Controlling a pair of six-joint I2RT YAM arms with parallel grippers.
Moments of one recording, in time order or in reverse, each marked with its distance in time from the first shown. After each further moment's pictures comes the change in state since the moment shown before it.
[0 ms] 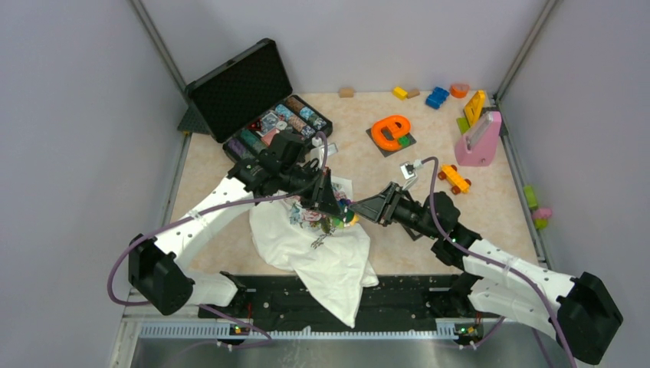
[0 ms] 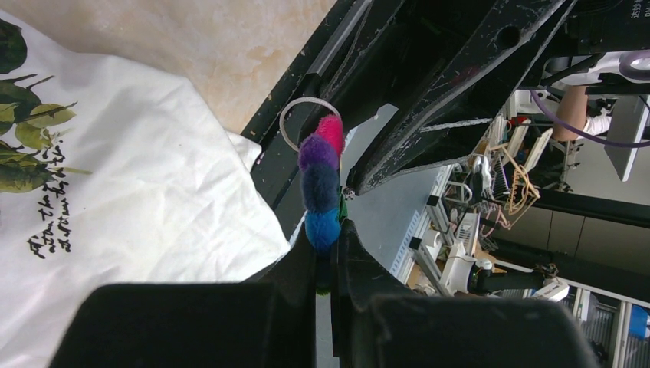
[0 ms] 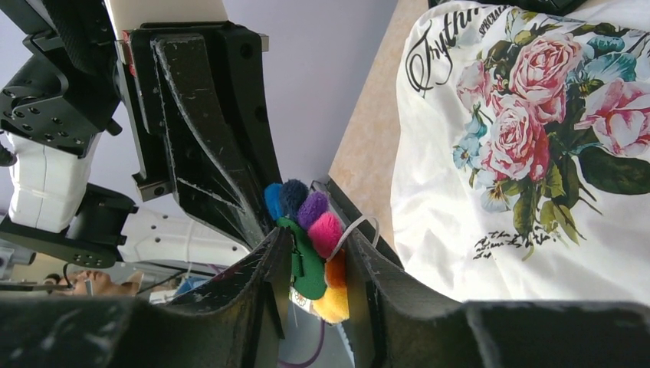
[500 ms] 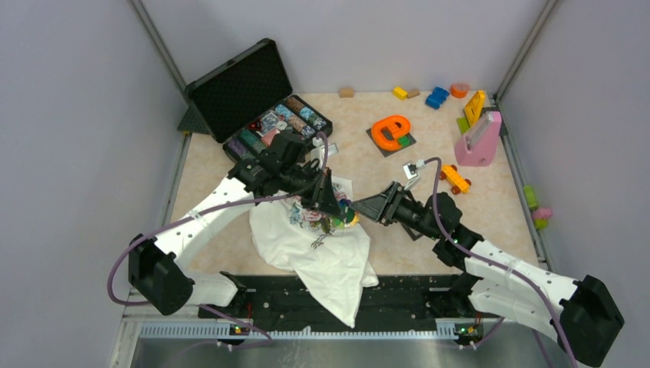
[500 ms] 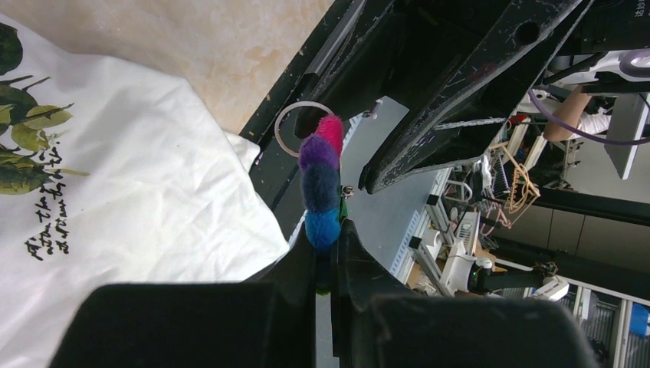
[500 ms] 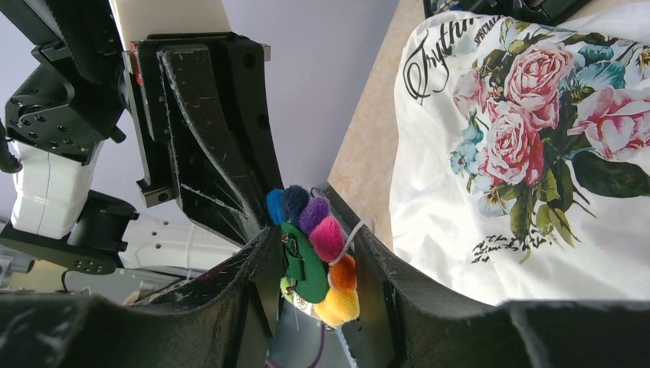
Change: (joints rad) left arm -0.001 0.000 0.000 0.003 0.001 0.000; right arm 0.000 -0.027 0.000 -0.017 0.026 -0.001
